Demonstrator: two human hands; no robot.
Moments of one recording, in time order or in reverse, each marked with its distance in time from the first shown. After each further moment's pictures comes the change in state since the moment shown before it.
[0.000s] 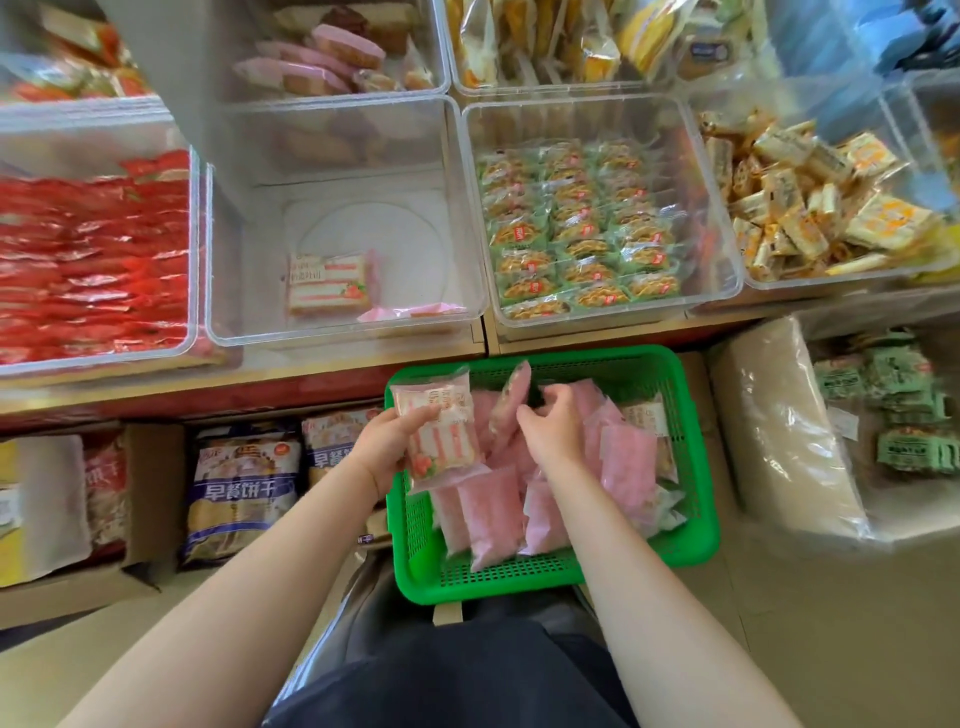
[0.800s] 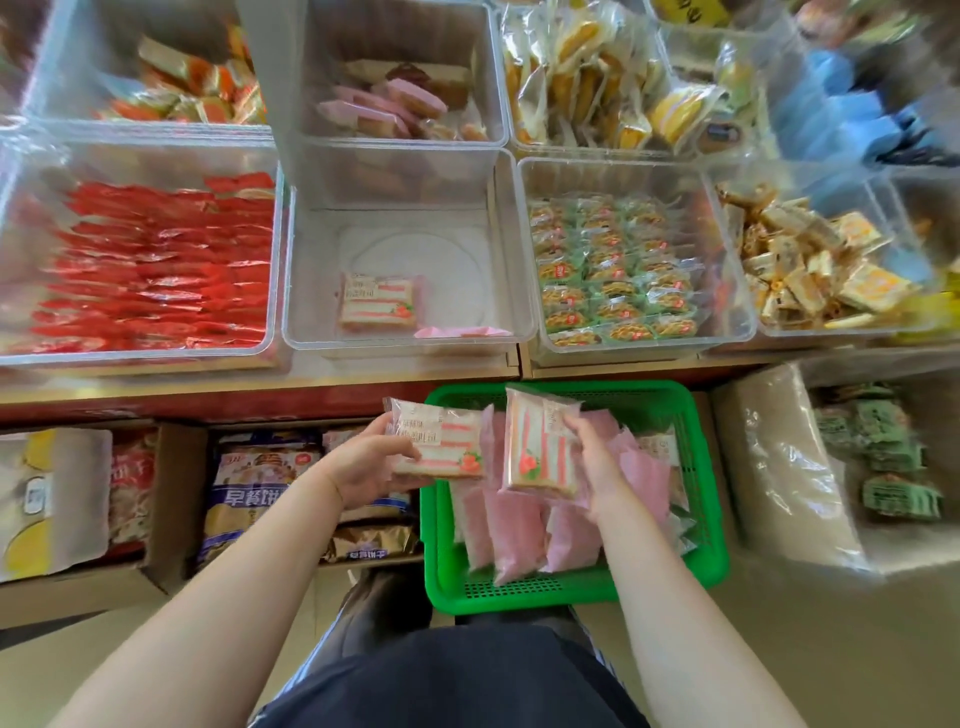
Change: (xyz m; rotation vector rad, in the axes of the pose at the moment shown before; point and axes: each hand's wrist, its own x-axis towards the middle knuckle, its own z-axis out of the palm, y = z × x) left_hand -0.039 0.018 -0.078 -0.196 -0.333 -0.025; right_hand -0.040 -0.010 -0.016 0.622 -0.393 0.312
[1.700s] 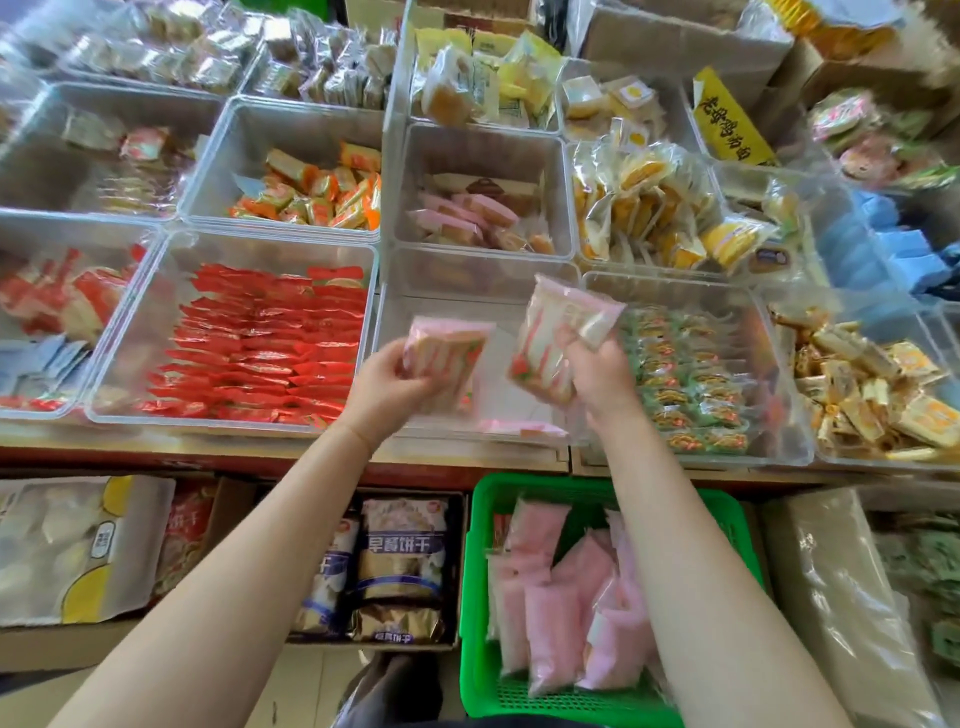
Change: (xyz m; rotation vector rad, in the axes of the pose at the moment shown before) left_hand -0.046 0.161 0.017 0.593 0.485 0.759; right_hand -0.025 -0.172 0.162 -0.261 -0.035 -0.669
